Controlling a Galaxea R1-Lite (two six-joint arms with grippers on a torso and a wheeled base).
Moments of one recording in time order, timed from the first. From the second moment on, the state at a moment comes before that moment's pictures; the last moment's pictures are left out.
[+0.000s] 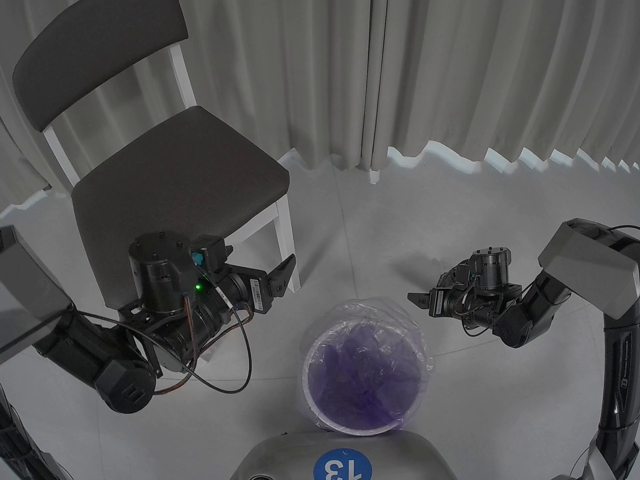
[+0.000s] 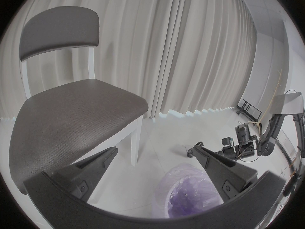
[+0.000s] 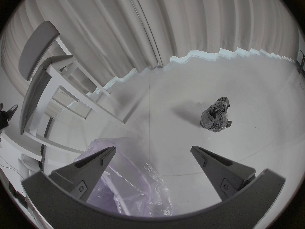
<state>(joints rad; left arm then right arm) -0.57 1.86 -0.59 -1.15 0.18 -0.09 0.25 2.36 -0.97 -0.85 0.10 0.28</state>
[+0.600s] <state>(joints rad) -0.60 1.83 -0.46 -1.12 0.21 -0.11 0.24 2.31 -0.87 -0.80 0.13 0.20</state>
